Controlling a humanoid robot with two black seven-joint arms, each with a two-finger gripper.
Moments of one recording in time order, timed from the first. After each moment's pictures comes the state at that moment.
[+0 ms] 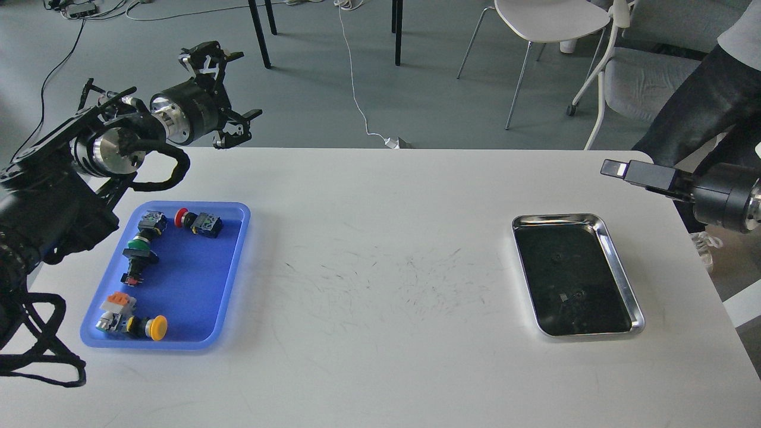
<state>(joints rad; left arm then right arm) -1.01 0.35 -0.62 -0.55 0.02 -0.36 0.15 0.84 -1.06 0.29 1.22 -1.17 0.29 0.45</state>
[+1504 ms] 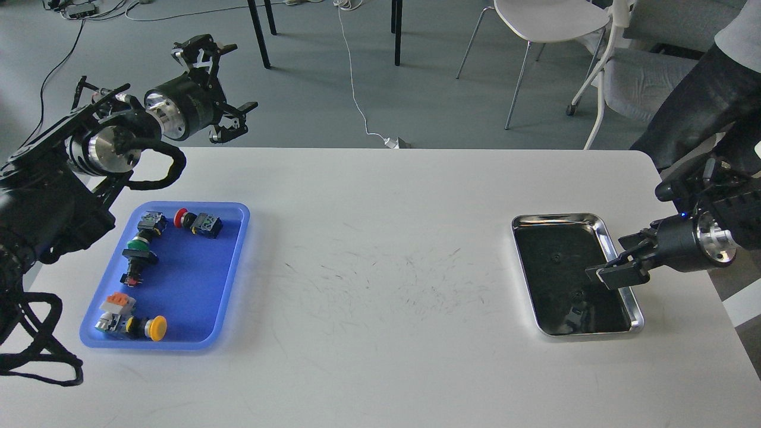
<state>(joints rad) -1.01 0.36 -0.63 -0.55 0.02 -0.36 0.12 1.10 -0.96 -0.04 1.27 -1.89 0.49 0.49</state>
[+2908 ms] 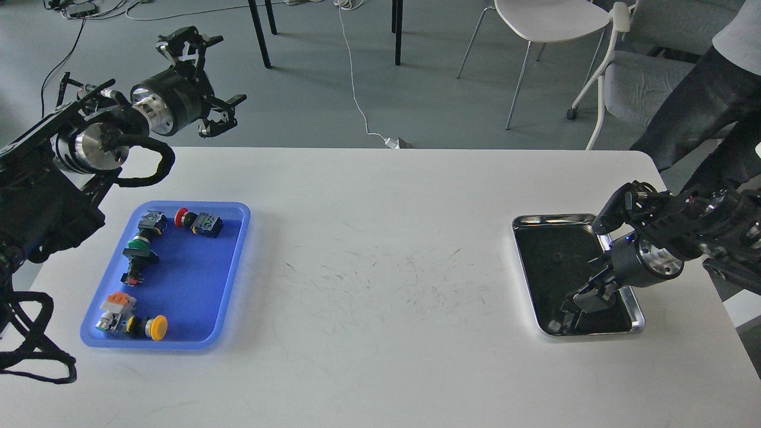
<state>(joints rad) -1.01 0.38 -0.65 -0.55 0.02 -0.37 0.11 1.12 -0.74 -0.19 1.11 -2.01 0.49 0.49</state>
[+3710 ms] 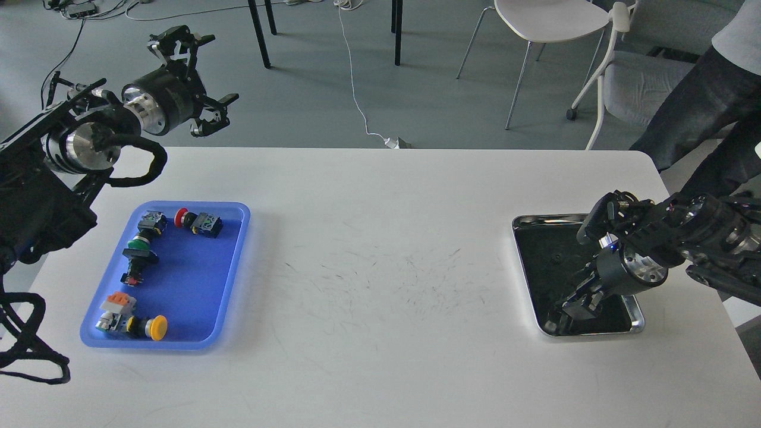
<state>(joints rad) -1.01 0.40 -0.65 -0.56 0.02 -0.37 0.11 1.12 -0.69 -0.21 1.12 -2.01 0.49 0.49</state>
